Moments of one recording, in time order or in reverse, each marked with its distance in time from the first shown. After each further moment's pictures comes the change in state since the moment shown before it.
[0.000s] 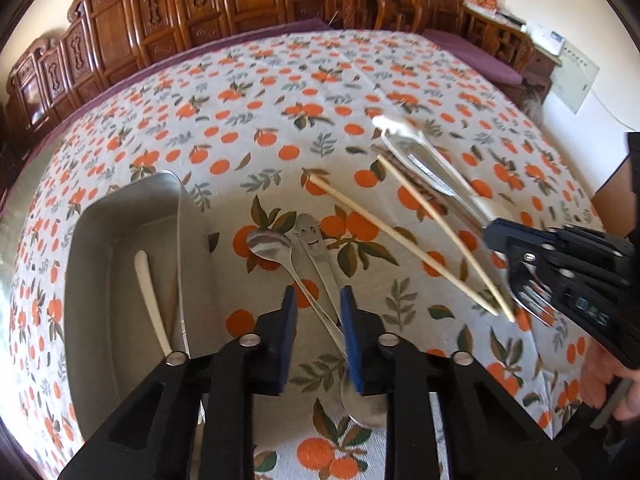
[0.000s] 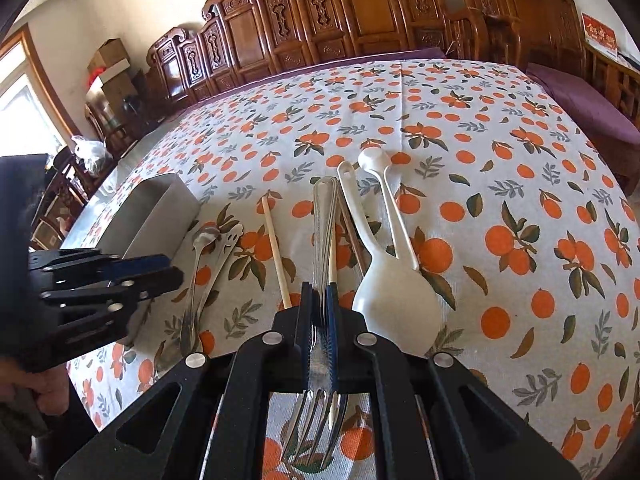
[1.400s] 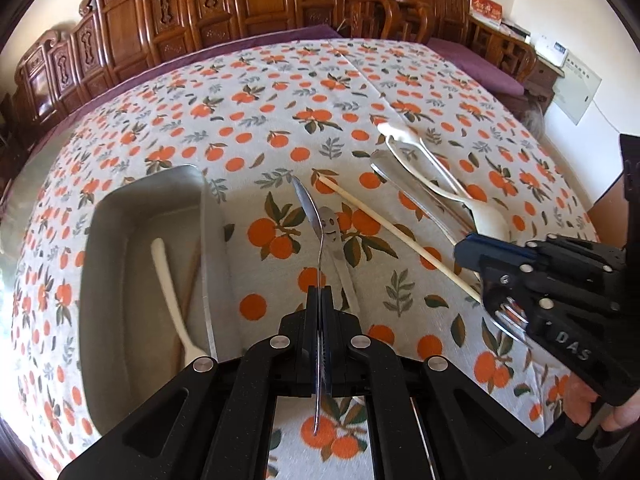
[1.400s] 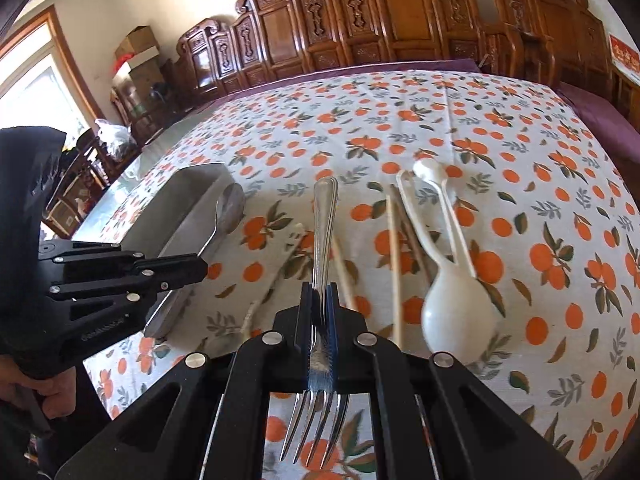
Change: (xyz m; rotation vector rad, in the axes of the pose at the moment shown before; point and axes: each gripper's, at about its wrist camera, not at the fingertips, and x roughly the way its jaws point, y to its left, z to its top) left arm -0.028 0.008 -0.010 -0.031 -0.036 -0.007; right arm -0.003 0.043 -0.001 -0.089 -0.001 0.067
